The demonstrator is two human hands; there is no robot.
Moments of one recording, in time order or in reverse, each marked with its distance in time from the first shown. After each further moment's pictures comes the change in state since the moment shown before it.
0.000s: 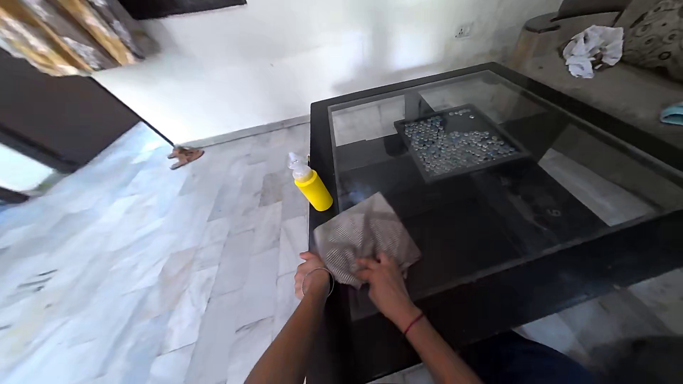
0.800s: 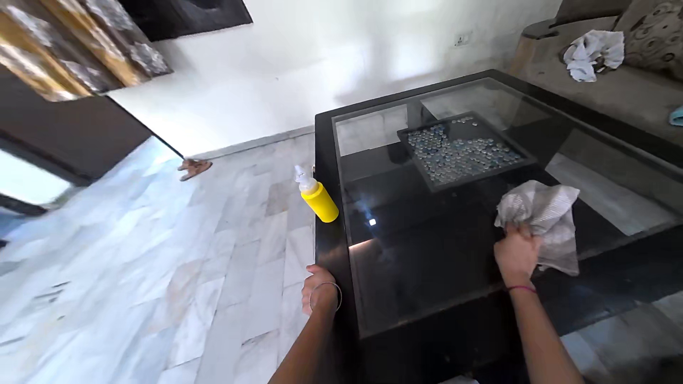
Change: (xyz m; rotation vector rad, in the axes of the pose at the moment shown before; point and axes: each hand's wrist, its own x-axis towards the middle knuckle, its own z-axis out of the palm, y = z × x) left_hand 0.002 0.004 0.003 -0.093 0.019 -0.078; right_hand -0.040 0.149 -0.137 -0.255 0.689 0.811
